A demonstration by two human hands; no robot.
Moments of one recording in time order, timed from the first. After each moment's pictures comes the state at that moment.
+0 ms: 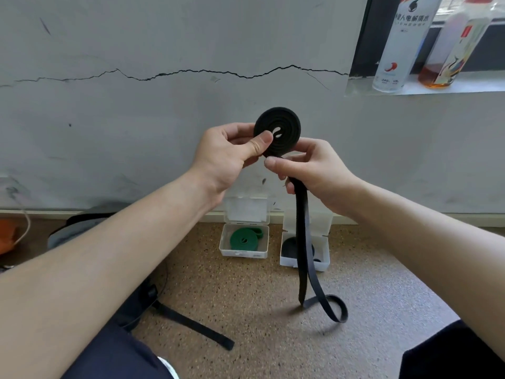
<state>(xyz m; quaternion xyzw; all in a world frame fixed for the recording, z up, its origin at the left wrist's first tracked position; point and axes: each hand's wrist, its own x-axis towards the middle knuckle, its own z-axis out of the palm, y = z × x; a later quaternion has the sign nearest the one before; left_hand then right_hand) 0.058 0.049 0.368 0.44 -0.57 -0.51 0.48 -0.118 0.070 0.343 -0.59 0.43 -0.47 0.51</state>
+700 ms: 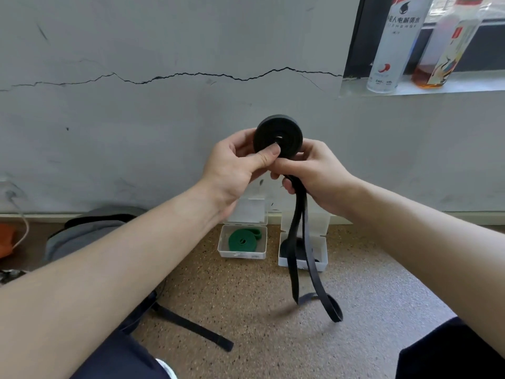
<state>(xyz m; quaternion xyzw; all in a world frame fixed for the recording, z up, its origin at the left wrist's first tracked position) 0.044 0.061 0.360 0.40 -0.54 -0.56 0.48 -0.122 0.070 0.343 -0.56 0.42 -0.48 0.52</state>
